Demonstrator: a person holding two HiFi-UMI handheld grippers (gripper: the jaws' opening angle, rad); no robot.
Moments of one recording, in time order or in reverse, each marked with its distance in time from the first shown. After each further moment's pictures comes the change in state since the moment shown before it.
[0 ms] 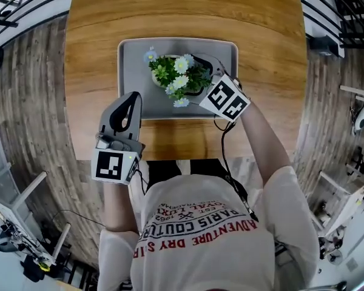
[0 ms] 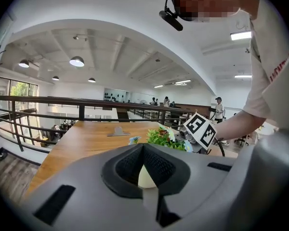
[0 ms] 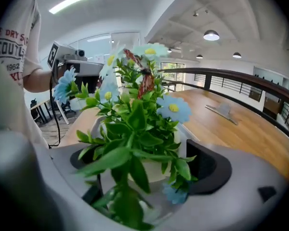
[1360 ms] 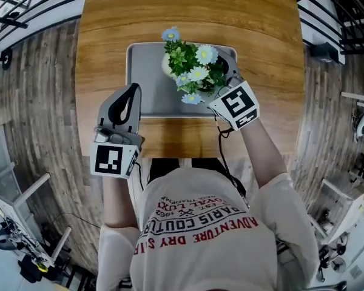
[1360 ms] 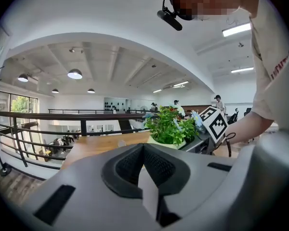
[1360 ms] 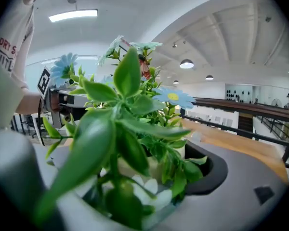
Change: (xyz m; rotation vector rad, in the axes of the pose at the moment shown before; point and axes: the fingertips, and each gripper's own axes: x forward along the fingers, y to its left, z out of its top) left arm -0.013 0.007 0.049 0.120 -0.097 0.027; right arm -0.065 -0.023 0.079 0.066 -0.299 -0.258
